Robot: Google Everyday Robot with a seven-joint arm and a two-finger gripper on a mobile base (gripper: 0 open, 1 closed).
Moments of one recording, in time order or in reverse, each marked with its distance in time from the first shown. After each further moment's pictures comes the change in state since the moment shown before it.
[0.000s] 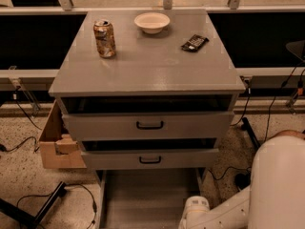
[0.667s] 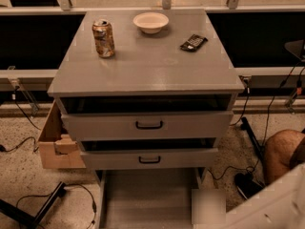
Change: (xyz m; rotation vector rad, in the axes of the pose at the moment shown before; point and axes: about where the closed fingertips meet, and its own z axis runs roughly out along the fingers) arm 0.035 0.024 -0.121 0.052 0.141 0.008
